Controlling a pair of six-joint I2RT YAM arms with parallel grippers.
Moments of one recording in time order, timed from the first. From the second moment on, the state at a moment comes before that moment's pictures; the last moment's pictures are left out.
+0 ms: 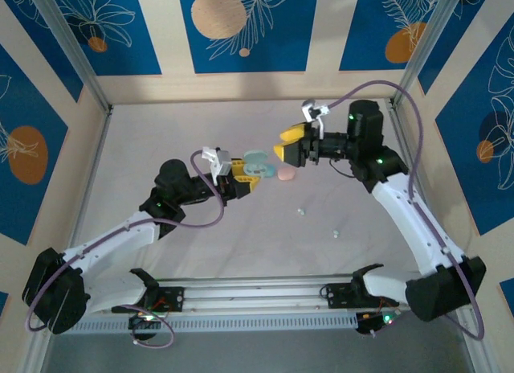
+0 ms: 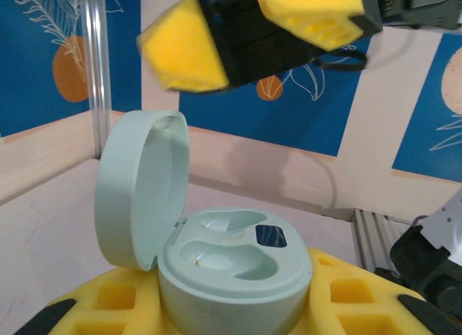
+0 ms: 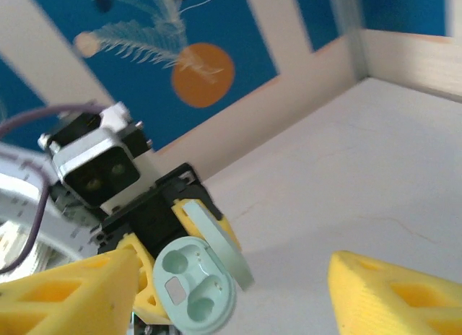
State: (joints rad) left arm -0.66 1.14 0.69 0.52 0.59 -0.15; right arm 0.30 1.17 1.23 -0.34 -0.94 0.22
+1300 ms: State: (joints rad) left arm -0.67 1.13 0.66 0.59 0.51 -0.18; right arm -0.02 1.24 0.66 -0.78 -0.31 0.70
